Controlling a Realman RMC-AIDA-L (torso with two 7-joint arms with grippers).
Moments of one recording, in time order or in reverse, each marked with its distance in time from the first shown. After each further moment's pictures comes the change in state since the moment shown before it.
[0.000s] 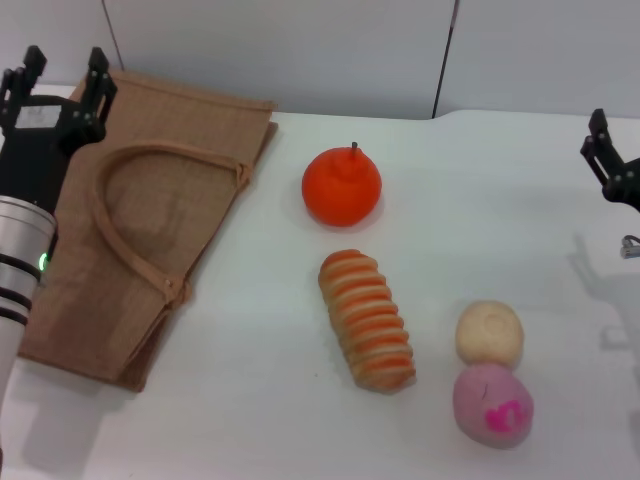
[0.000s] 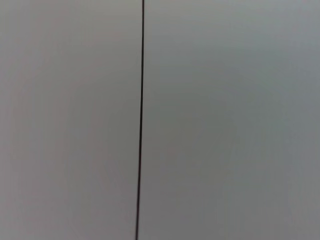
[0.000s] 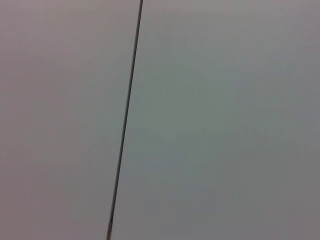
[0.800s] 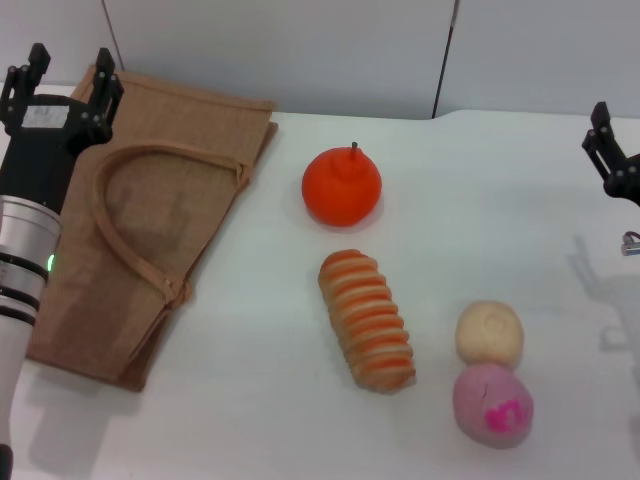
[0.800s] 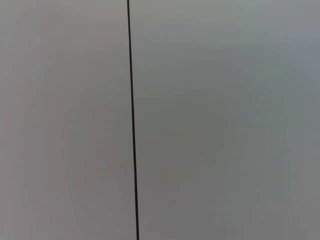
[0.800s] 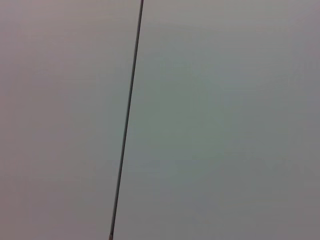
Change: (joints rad) left arm -0.003 -0.009 -0.001 0.011 -0.008 0.007 0.094; right arm 0.000 0.003 -0.004 -0.003 0.000 0.029 0.000
